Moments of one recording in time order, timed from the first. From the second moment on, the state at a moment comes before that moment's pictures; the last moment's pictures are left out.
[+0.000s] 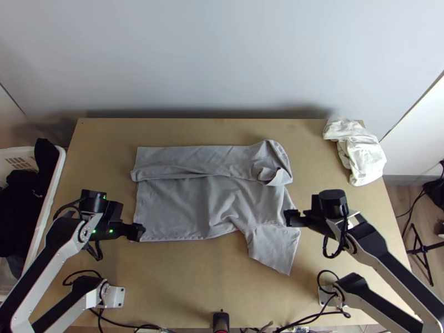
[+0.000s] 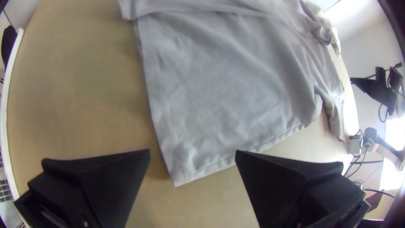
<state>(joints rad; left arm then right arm) -0.08 0.96 0.62 -0.82 0.25 0.03 0.43 0.93 0.58 -0.51 -0.08 0.42</state>
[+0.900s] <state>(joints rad) -0.07 1.09 0.64 -0.90 0.19 0.16 0.55 0.90 0.52 -0.87 -0.16 0.36</state>
